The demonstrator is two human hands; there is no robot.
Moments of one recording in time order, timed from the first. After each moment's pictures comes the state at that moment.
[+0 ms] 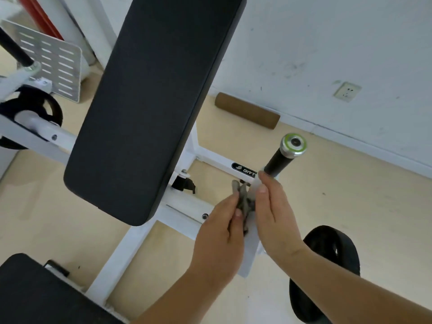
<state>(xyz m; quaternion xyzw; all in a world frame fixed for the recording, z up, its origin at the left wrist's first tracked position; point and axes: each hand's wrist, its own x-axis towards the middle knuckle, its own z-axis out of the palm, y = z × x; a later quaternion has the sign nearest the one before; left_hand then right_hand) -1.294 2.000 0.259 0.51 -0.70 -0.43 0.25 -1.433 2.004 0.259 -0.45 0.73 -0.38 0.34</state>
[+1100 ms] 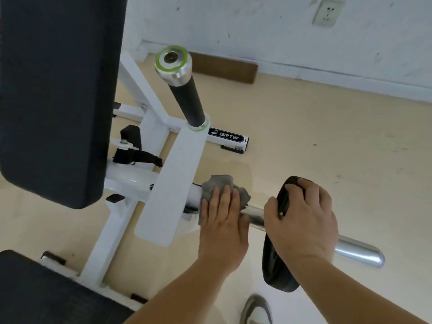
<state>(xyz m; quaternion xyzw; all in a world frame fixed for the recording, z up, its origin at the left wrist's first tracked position) -1.413 2.088 0.086 0.51 -0.84 -0.17 -0.02 -1.560 2.125 0.174 -0.39 0.90 -0.08 0.17</state>
